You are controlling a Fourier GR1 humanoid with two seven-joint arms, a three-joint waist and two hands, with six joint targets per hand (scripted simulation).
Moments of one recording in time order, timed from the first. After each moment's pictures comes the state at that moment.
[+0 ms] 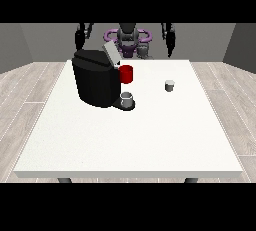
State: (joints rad) left arm 0.02 0.06 -0.01 -1.55 0.02 0.02 -0.01; right arm 0.03 -0.12 0.02 -1.59 -0.03 0.00 -0.01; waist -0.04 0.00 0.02
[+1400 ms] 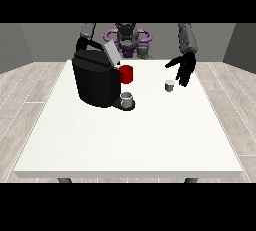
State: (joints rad) left arm -0.42 0.57 0.08 -1.05 -0.31 -0.24 -0.17; right arm -0.16 -0.03 0.11 -1.62 0.20 -0.17 0.01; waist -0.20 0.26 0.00
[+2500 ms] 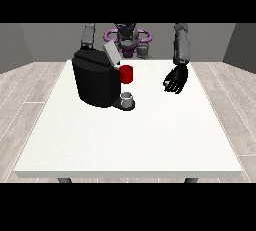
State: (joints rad) left arm -0.59 0.51 -0.07 -0.78 -0.70 0.02 -0.27; right arm -0.26 -0.02 0.09 -1.46 0.19 -0.16 0.03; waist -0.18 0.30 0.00
